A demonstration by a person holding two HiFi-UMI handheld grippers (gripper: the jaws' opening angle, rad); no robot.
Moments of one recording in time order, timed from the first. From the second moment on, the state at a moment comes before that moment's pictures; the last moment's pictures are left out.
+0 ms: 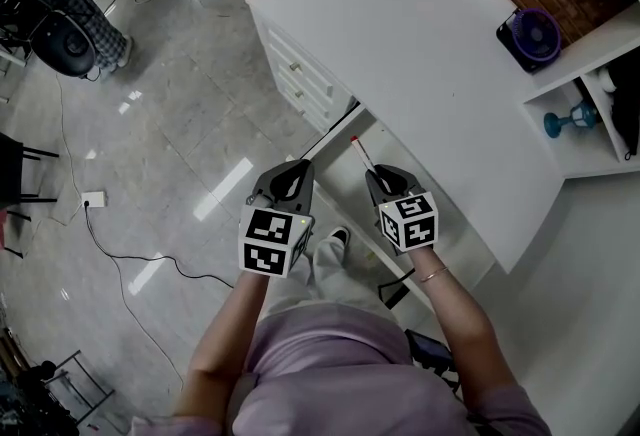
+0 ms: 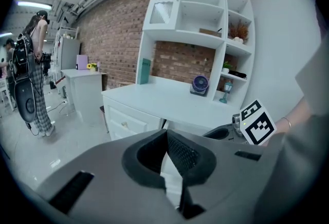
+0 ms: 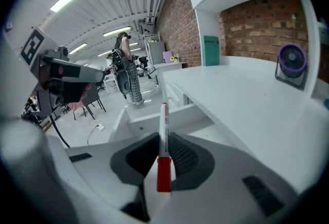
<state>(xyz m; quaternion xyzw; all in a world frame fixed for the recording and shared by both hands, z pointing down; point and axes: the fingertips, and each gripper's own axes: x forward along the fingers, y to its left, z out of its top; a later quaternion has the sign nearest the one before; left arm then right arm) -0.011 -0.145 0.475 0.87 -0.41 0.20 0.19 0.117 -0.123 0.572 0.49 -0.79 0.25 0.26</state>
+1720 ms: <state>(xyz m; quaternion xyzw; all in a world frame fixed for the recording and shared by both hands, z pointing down) -0.047 -0.136 0.512 0.83 -0.45 0.22 0.24 0.099 -0.119 0.676 0.44 -0.76 0.29 0.38</state>
